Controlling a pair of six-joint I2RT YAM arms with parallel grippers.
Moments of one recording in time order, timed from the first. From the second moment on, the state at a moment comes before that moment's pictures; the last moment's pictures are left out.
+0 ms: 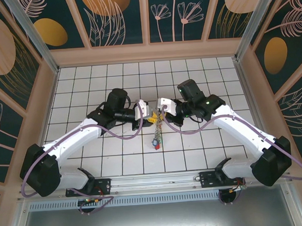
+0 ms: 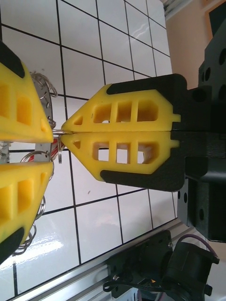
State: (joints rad) left arm -0.65 1.35 0.94 -0.16 0.80 0.57; right arm 0.64 1.27 1.11 -0.70 -0.52 -0.71
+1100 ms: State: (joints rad) left arm -0.66 1.35 0.96 -0.15 0.69 0.57; right arm 0.64 1.27 1.11 -0.66 -0.49 -0.70
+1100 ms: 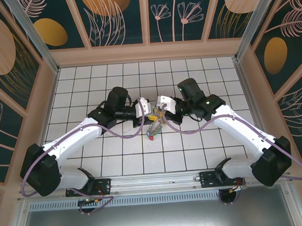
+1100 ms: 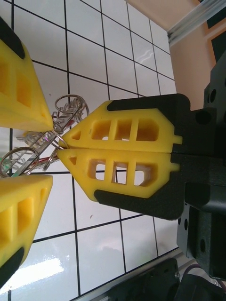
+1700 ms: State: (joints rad) left arm -0.66 1.39 0.97 -0.17 0.74 0.61; right arm 0.65 1.25 1.08 -0.65 -0.50 -0.70
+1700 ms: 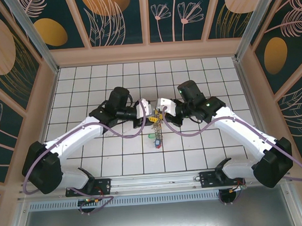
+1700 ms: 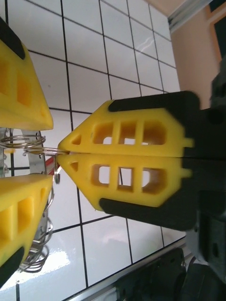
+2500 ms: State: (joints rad) left arm -0.66 1.40 1.00 -0.16 0.76 0.57; right arm 0.62 1.22 1.07 -0.63 -0.56 -0.66
